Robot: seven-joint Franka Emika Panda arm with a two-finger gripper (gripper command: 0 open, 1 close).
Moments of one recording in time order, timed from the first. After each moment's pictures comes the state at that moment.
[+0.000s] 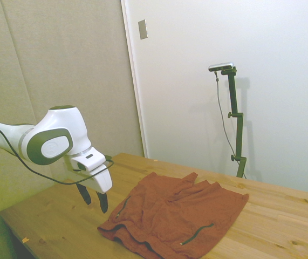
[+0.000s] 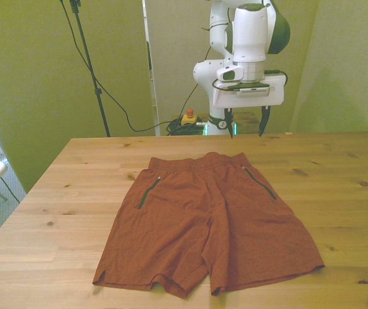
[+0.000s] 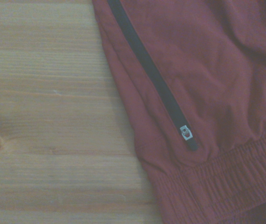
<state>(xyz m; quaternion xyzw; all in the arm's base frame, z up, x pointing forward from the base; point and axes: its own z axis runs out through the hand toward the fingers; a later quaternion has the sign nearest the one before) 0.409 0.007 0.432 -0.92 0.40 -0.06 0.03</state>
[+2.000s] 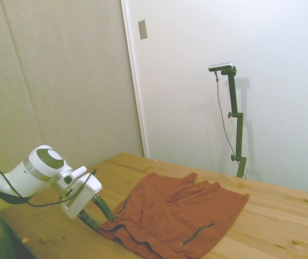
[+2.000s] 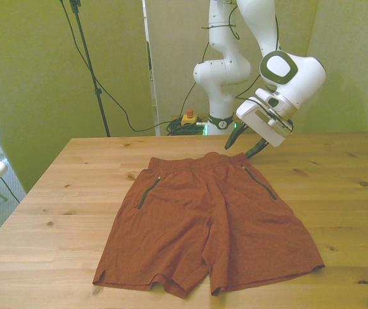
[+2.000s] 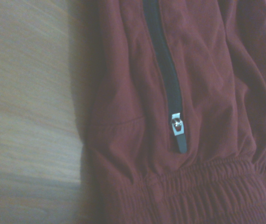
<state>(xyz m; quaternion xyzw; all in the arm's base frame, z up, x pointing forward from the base) 0.410 0.093 0.325 -0.89 0.26 -0.18 -0.33</state>
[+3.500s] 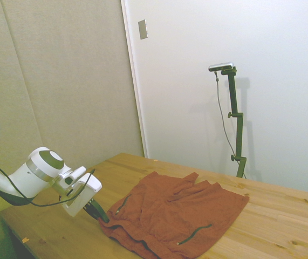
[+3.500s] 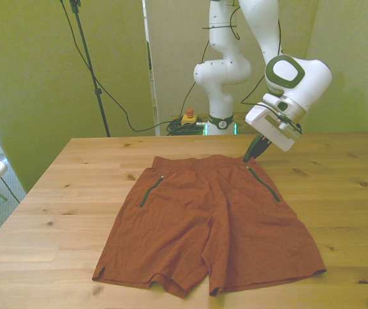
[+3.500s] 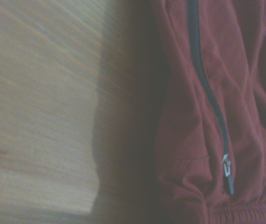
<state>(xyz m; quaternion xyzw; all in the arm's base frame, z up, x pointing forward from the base) 0.421 0.120 0.322 -0.90 0.25 -0.22 -0.29</state>
